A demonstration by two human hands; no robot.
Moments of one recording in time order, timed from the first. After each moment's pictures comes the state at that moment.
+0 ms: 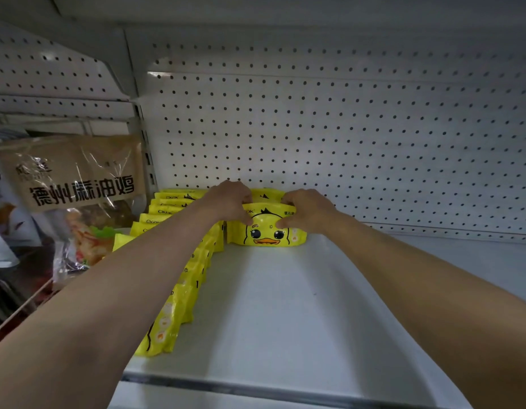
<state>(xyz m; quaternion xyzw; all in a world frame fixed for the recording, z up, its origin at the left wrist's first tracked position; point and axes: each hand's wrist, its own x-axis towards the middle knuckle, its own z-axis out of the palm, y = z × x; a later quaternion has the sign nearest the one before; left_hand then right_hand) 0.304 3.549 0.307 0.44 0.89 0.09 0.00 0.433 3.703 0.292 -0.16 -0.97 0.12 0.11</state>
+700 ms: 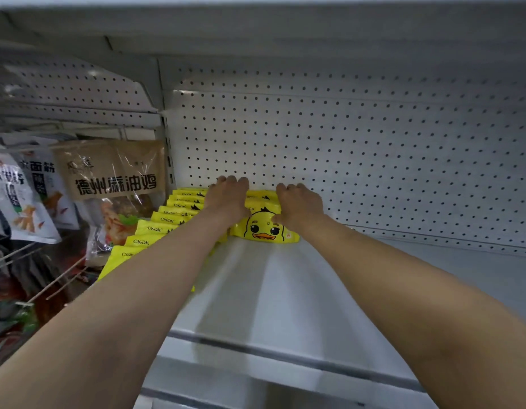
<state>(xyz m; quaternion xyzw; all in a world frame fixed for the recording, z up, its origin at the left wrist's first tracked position) 0.363 3.526 0.316 0.33 0.93 0.09 -0.13 0.453 3.666 0.307 -0.15 -0.97 -0.09 0.16</state>
